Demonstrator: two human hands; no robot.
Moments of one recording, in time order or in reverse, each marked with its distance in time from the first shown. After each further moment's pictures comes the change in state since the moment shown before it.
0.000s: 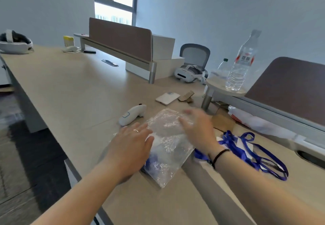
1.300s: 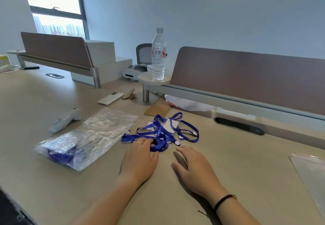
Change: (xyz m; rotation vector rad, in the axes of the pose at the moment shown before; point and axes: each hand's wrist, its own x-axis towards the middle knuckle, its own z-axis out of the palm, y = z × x) left_hand -0.007 0.233 0.079 -0.197 -0.150 -0.048; right_hand -0.192 0.147 -0.146 -0.243 -0.187 0.199
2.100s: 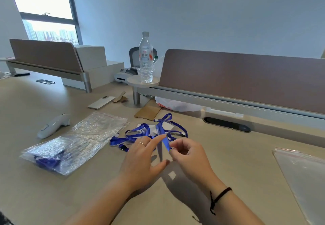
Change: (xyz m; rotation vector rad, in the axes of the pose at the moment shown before) left_hand -0.017 0.039 -0.008 -0.105 0.044 0.330; right_hand -0.012 -0.007 -0.040 0.760 0.204 0.068
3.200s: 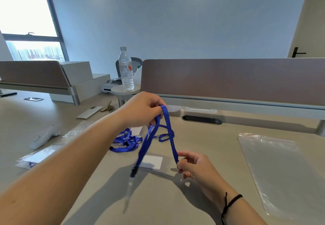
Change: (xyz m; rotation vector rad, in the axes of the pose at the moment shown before) left_hand 0.068 0.141 -0.134 -0.320 -0.281 -0.010; right_hand -0.088 0.010 -0.081 0.341 -0.080 0.328
